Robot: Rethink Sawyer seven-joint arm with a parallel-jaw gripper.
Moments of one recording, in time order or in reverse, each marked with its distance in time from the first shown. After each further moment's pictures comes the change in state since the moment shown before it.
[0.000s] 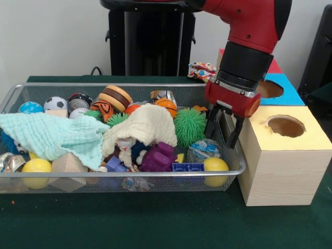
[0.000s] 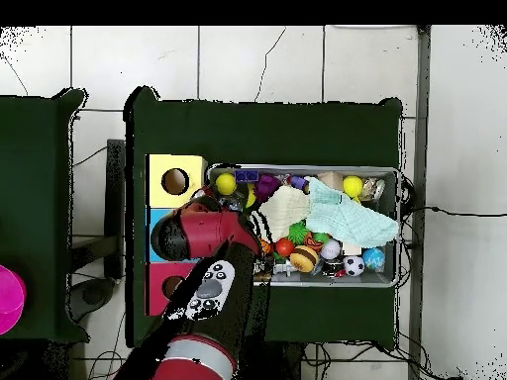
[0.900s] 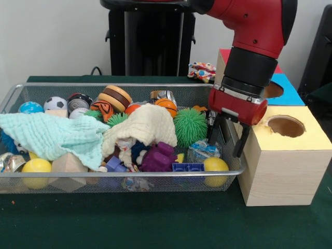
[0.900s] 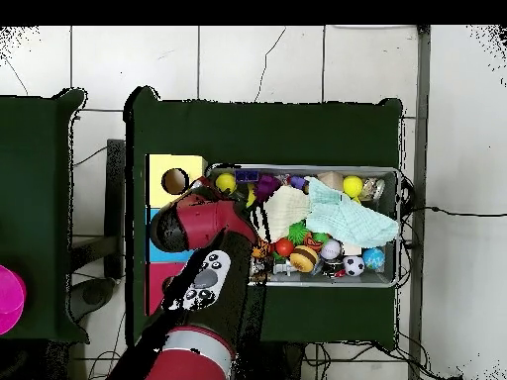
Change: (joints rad) arm 0.000 0.026 0.000 -0.073 -0.040 -0.002 0.000
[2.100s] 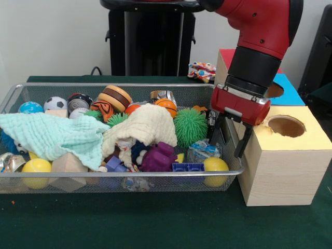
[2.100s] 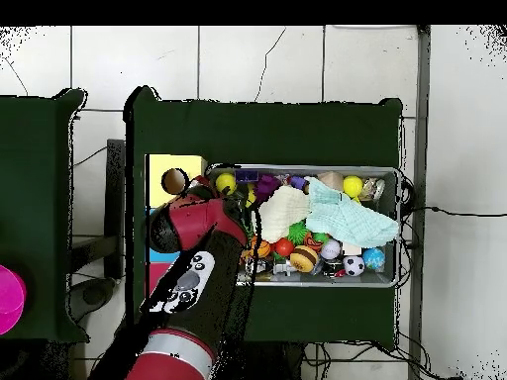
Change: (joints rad) arm 0.053 0.032 -0.062 -0.031 0.000 -0.001 0.000
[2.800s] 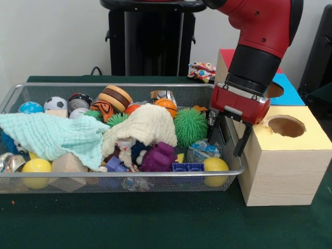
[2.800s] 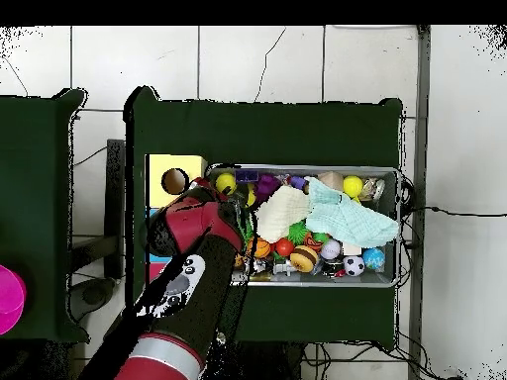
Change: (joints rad) arm 0.032 0.018 -0.041 0.000 0.000 -0.033 0.000
